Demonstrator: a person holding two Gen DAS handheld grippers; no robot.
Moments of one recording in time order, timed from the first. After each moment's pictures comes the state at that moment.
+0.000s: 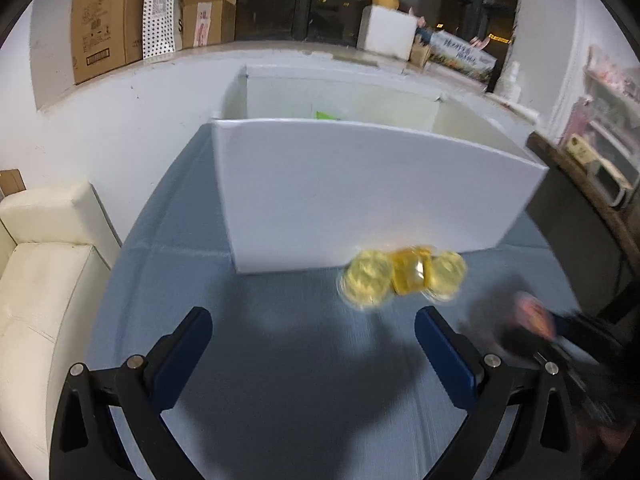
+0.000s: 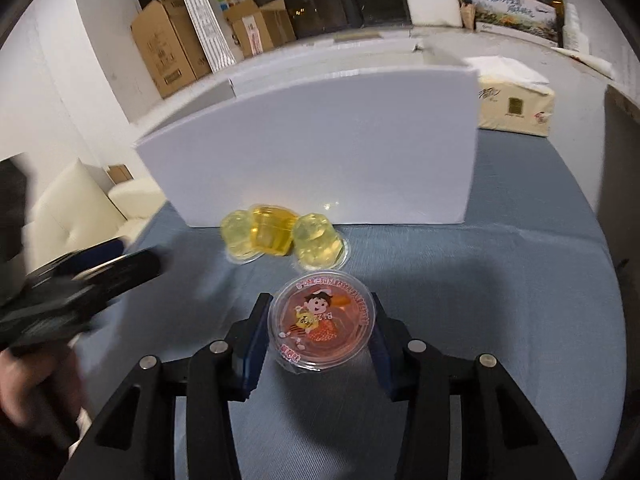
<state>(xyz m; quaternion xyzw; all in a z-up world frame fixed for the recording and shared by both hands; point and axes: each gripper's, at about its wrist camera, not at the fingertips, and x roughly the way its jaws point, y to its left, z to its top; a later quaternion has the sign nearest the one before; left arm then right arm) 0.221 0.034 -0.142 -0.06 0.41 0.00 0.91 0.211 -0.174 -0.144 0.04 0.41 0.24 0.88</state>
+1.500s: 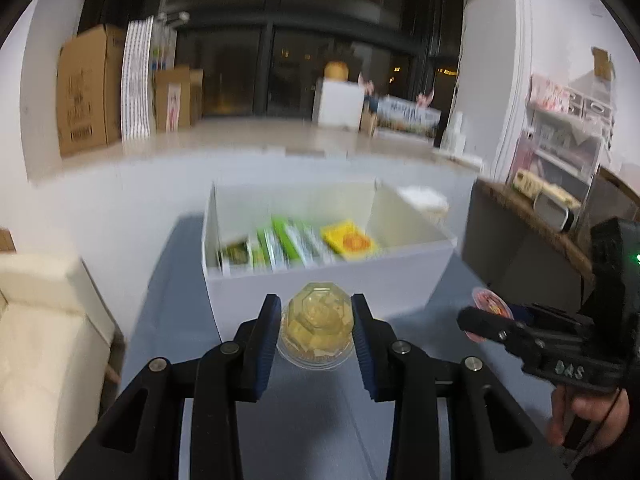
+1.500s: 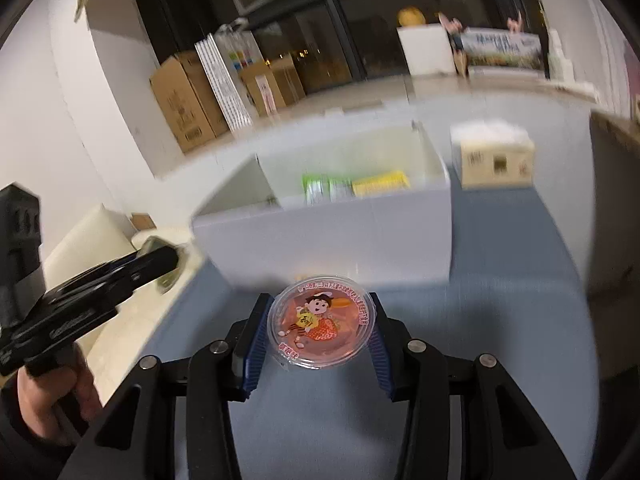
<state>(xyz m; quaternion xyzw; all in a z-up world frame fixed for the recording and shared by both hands) 0.173 0.033 -0.030 -0.05 0.29 -0.07 0.95 0.209 -0.183 -0.066 0.08 0.33 0.26 0.91</state>
